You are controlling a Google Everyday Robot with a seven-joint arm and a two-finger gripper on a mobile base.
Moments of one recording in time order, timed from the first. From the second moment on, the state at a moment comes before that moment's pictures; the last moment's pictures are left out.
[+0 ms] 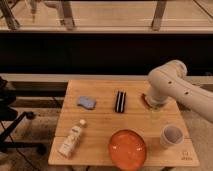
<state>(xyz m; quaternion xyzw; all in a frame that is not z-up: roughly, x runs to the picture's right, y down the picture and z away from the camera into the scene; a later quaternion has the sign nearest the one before) 0.220 0.090 0.688 -0.28 0.02 -0.03 0.96</state>
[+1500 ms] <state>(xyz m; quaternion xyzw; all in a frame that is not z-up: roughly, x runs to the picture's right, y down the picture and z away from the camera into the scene) 0.086 0.039 0.705 -0.27 -0.04 -0.08 0.96</state>
